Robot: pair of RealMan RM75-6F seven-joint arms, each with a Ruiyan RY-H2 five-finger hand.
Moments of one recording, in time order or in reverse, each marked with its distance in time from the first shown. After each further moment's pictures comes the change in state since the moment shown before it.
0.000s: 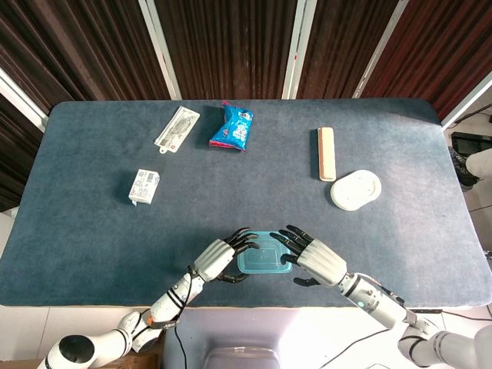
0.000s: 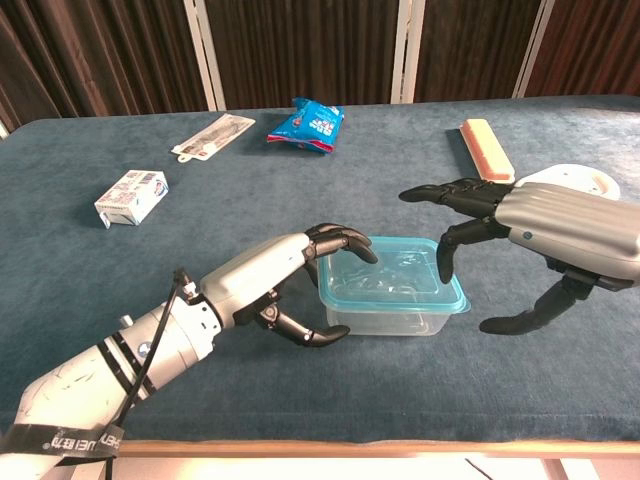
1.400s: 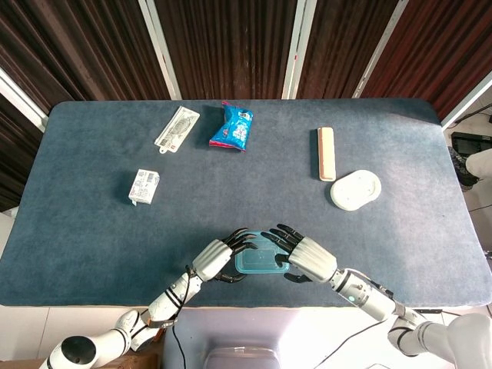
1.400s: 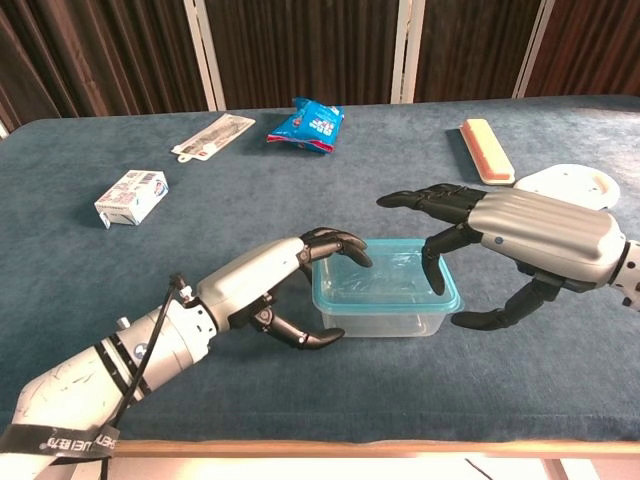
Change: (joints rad) left arm 0.003 -0.011 0.019 0.056 0.012 -0.004 -0.061; right arm 0.070 -0.086 -0.067 0.125 0.052 0.054 0.050
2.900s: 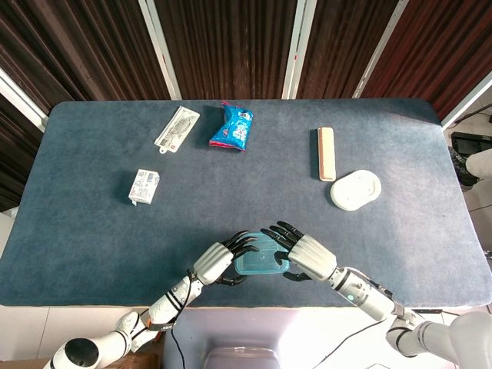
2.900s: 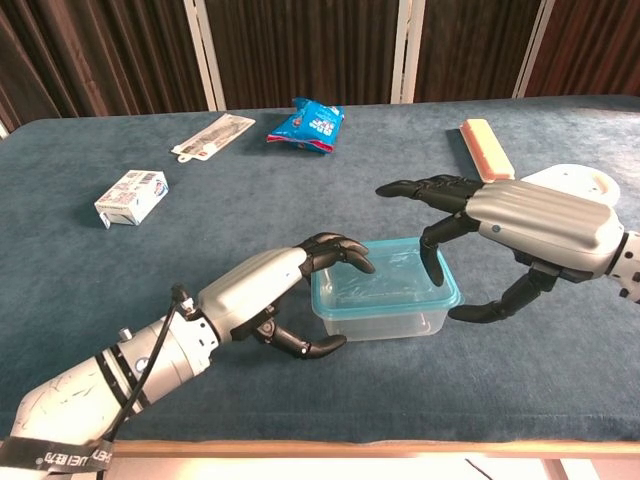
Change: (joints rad) left arm 0.009 -0.022 0.030 0.043 0.024 0.008 0.018; right arm 0.010 0.019 0.000 -0.058 0.043 -0.010 -0.029
